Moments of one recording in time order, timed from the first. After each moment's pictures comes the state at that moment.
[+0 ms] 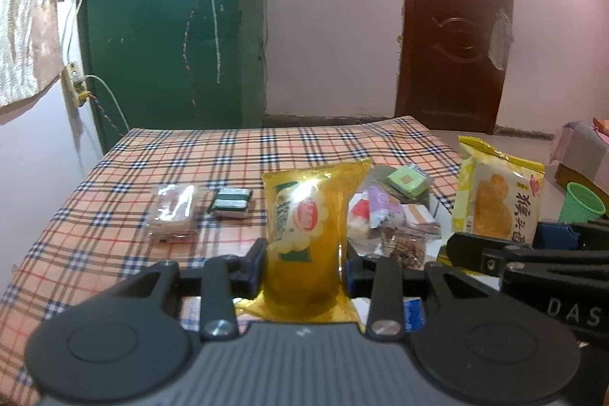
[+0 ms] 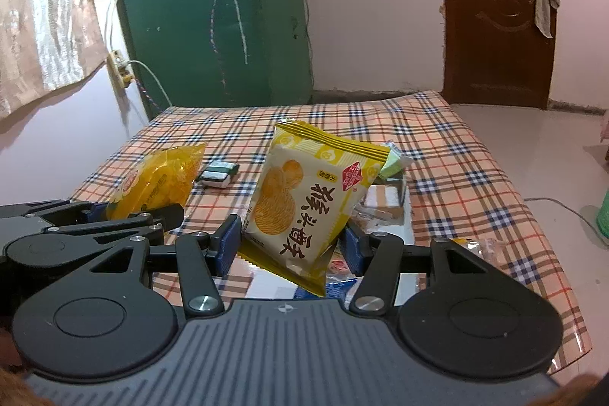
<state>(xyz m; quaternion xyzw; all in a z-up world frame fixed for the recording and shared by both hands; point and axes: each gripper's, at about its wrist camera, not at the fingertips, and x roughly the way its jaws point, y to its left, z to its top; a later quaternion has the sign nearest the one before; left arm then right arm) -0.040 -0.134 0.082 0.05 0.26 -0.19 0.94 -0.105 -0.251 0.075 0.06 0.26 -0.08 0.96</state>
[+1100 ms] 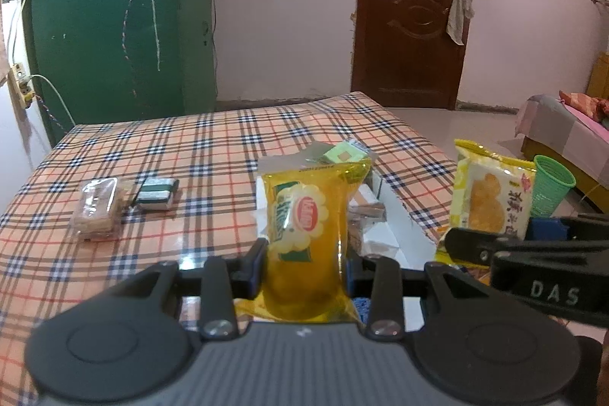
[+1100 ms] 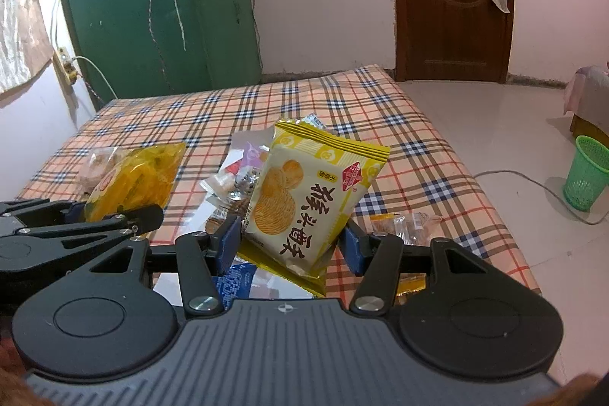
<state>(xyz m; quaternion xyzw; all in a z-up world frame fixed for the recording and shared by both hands) -0.030 -0.193 0.055 0.07 0.28 -0.26 0.92 -0.137 -0.302 0.064 0.08 0.28 -0.15 0.94</state>
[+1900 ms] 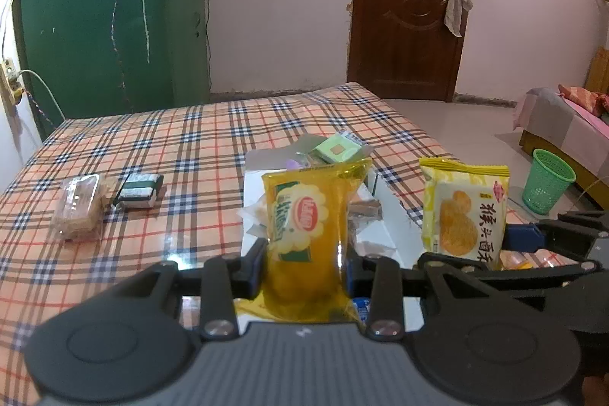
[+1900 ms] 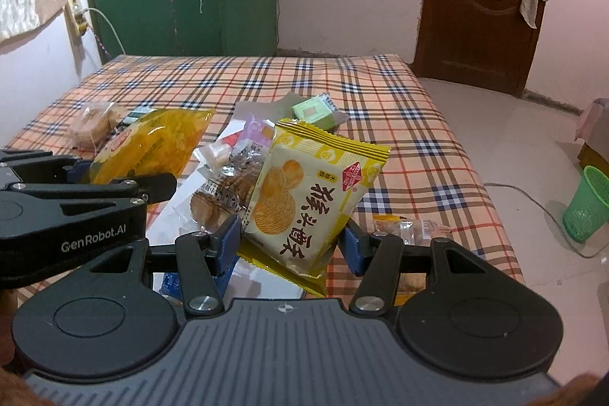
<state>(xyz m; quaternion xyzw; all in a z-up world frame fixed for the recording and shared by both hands) -0.018 -0.210 0.047 0.07 0.30 -0.26 0.92 -0.103 -0.304 0.047 0.02 0.33 -0.12 0.94</state>
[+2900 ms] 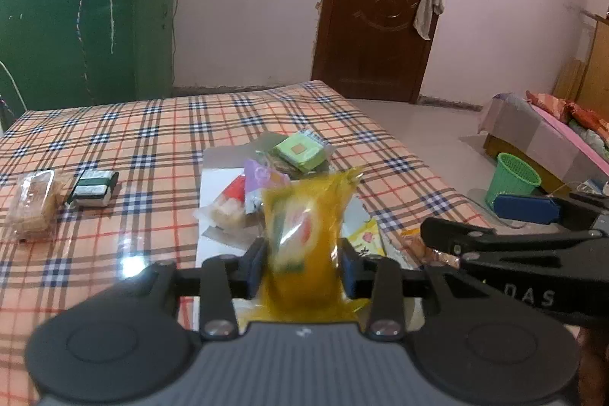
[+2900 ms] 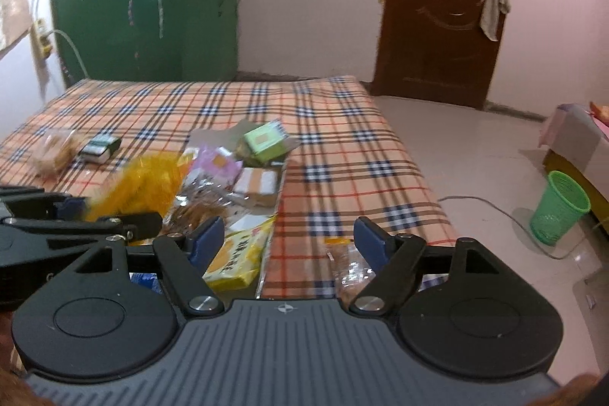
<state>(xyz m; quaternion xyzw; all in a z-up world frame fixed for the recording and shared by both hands) -0.008 -0.216 0.041 0.04 0.30 -0.32 0.90 -0.109 -0.320 0.053 0.01 0.29 -0.19 0.94</state>
